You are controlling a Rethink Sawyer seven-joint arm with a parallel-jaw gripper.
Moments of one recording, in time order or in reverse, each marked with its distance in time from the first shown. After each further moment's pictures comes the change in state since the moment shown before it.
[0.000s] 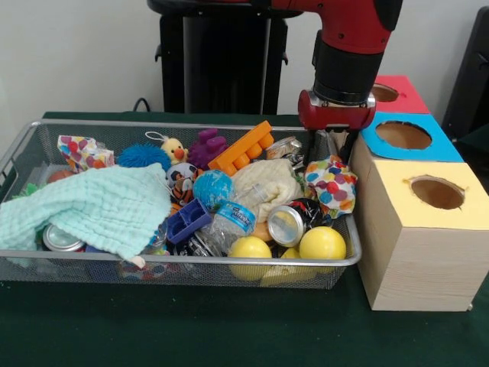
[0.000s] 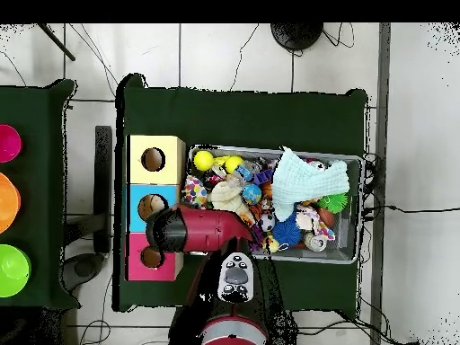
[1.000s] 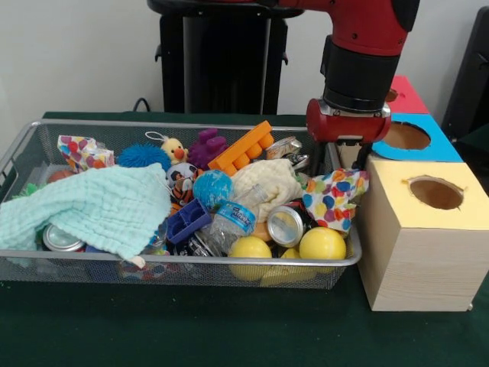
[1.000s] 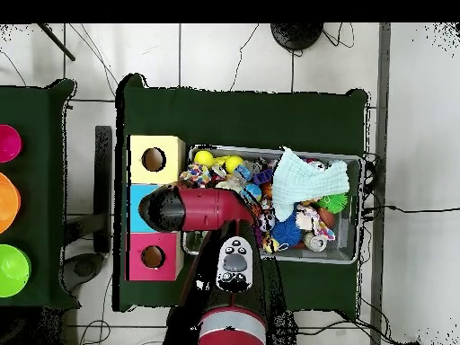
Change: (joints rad) arm 0.003 0.020 -0.006 -0.141 0.001 0.031 0.000
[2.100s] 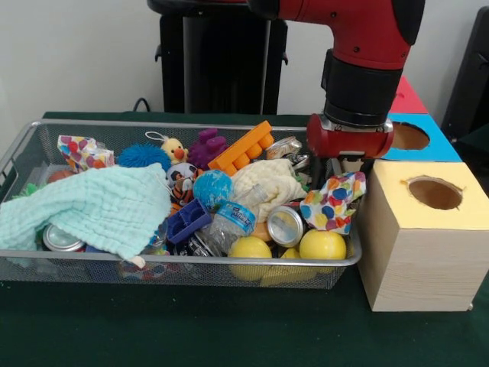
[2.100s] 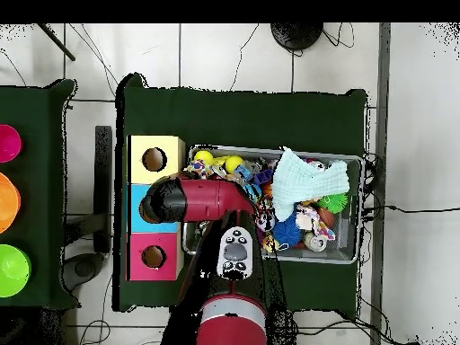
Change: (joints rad) arm -0.002 0.044 -0.004 -0.059 0.001 -0.012 0.000
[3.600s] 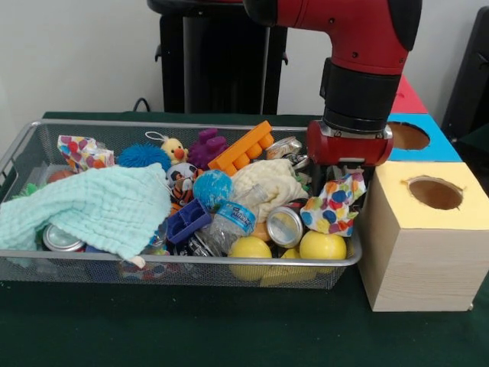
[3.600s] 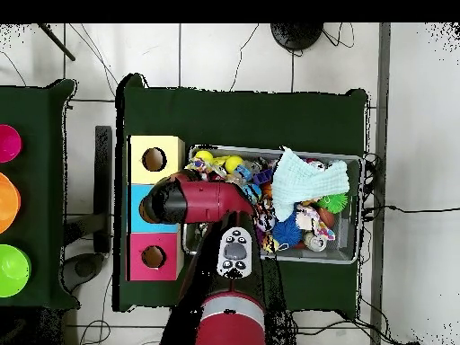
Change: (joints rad) arm 0.002 0.010 -0.004 0.007 0.006 -0.073 0.000
